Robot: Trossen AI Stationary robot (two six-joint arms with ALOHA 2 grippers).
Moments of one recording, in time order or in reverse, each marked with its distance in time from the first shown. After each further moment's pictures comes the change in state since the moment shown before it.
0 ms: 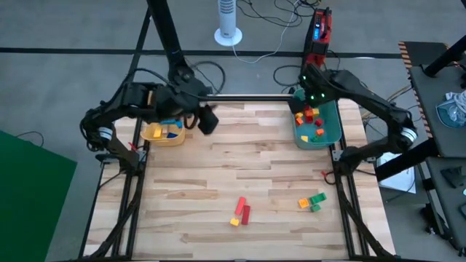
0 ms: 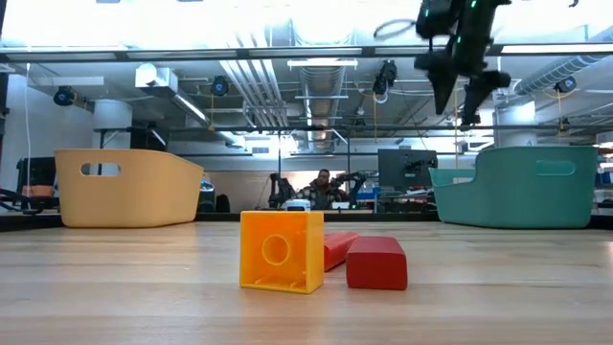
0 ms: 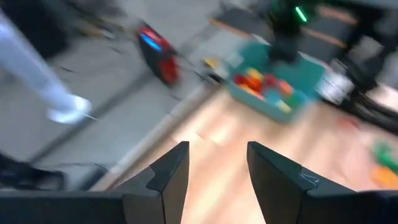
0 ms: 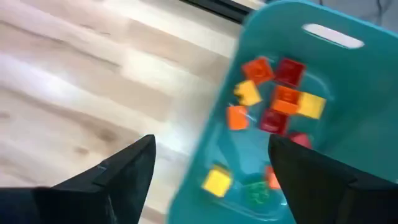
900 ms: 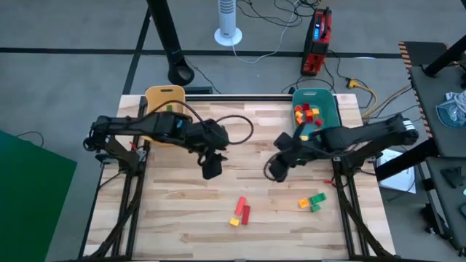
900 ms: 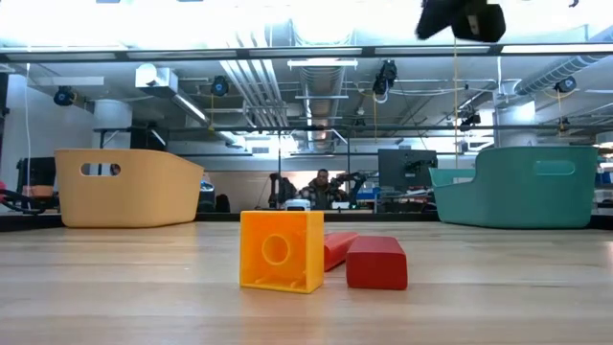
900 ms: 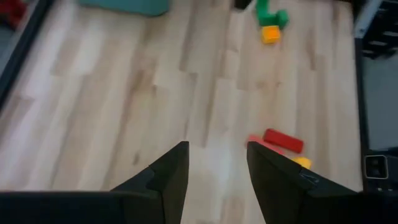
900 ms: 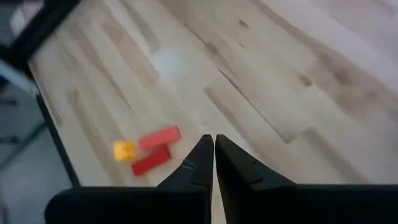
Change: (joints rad) left arm -0.101 -0.021 -0.411 0.179 0.488 0.140; right arm 0.984 -0.059 -0.089 0.332 0.104 0.488
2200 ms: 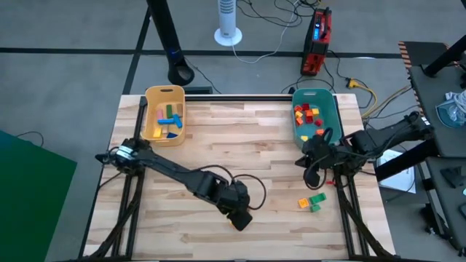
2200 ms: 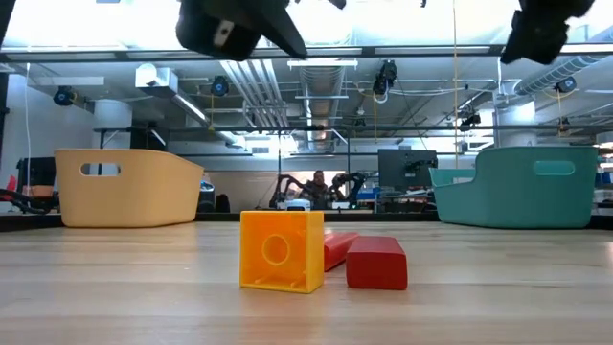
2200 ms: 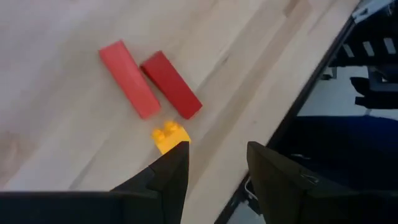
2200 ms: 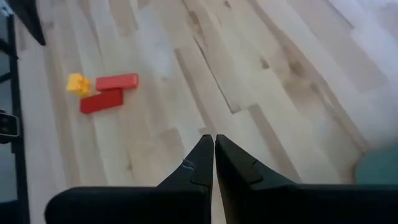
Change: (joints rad) left arm -0.275 0.369 -0.101 0.322 0.170 -0.879; right arm 0.120 -0.380 -0.350 -0.013 0.097 -0.204
